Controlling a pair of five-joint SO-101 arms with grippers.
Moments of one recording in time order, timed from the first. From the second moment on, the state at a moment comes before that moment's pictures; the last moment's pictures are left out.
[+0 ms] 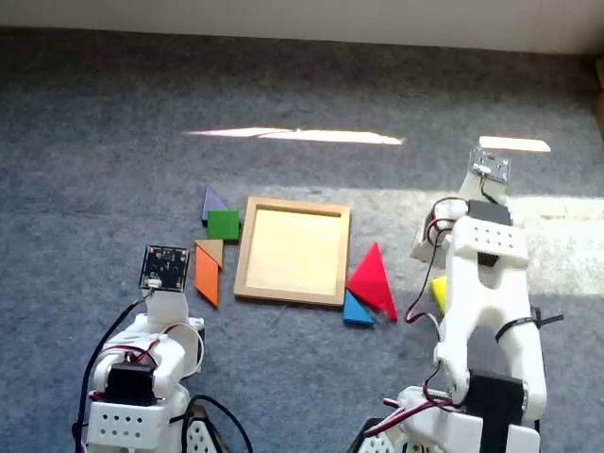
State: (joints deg) left arm -1.8 -102.5 96.0 75.9 5.1; right arm 4.8 -13.4 33.0 63.7 -6.1
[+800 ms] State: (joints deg) left arm -1.8 -102.5 96.0 75.9 5.1; right arm 7.9 2.6 33.0 59.3 -5.8
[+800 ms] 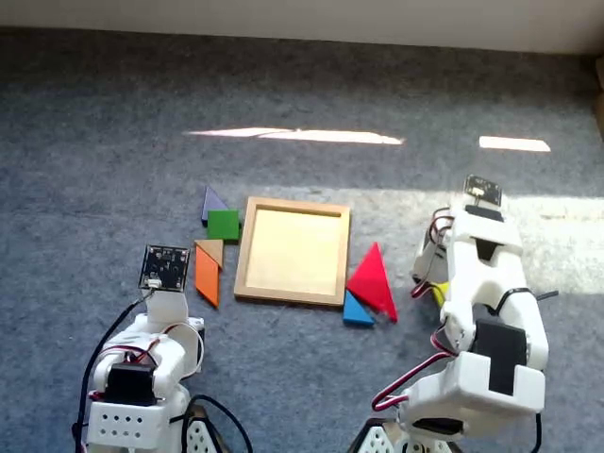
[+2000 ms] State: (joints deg) left arm -1.8 -102.5 96.0 75.9 5.1; right arm 9.1 2.6 33.0 58.9 -8.1
